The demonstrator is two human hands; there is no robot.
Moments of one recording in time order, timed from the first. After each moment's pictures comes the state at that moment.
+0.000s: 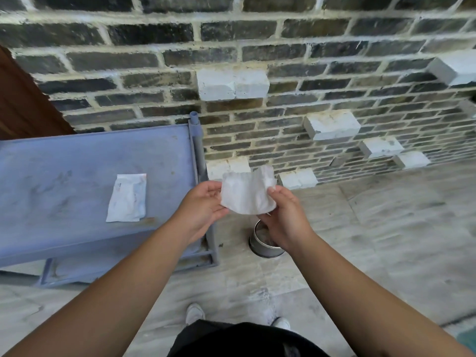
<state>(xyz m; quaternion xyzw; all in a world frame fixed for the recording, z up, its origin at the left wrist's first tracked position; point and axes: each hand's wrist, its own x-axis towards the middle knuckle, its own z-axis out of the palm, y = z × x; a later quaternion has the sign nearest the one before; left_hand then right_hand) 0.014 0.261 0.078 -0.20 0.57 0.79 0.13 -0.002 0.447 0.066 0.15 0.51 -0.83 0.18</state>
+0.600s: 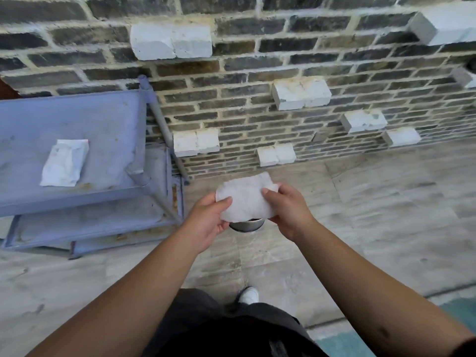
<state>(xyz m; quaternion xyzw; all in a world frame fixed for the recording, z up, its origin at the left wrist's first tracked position) 0.053 0.470 0.032 -0.32 0.52 0.77 0.18 0.006 0.648 0.019 0.17 0.61 -0.74 0.23</state>
